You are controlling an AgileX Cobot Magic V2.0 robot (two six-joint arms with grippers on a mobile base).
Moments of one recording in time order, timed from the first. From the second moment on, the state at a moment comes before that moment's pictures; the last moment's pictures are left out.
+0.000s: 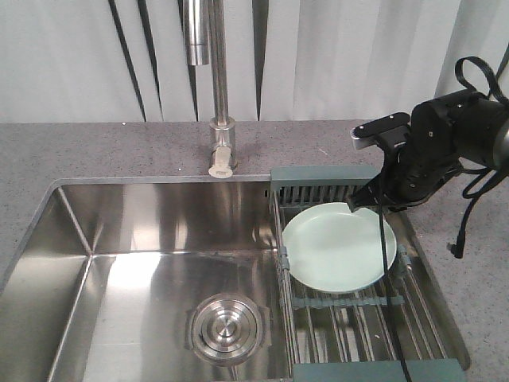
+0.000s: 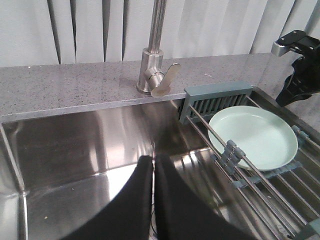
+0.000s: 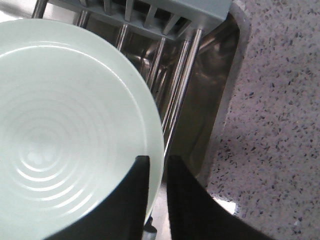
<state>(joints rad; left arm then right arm) 0.15 0.44 -0.49 -0.96 0.70 0.81 0.20 1.86 -1.41 -0.15 0.85 -0.03</state>
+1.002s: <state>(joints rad) 0.15 0.44 -0.49 -0.96 0.70 0.81 0.20 1.23 -1.12 0.43 0.79 -0.52</state>
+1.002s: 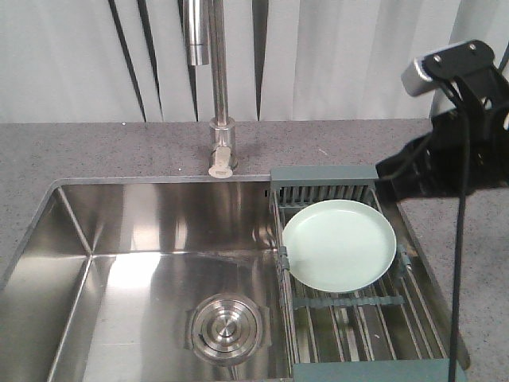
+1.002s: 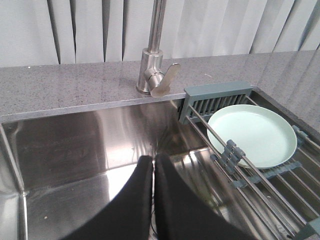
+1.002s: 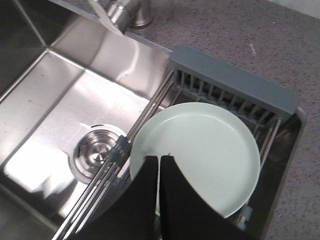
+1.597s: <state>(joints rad) 0.15 0.45 -0.51 -1.05 0.67 0.81 0.20 0.56 -0.39 0.69 0.55 -0.81</state>
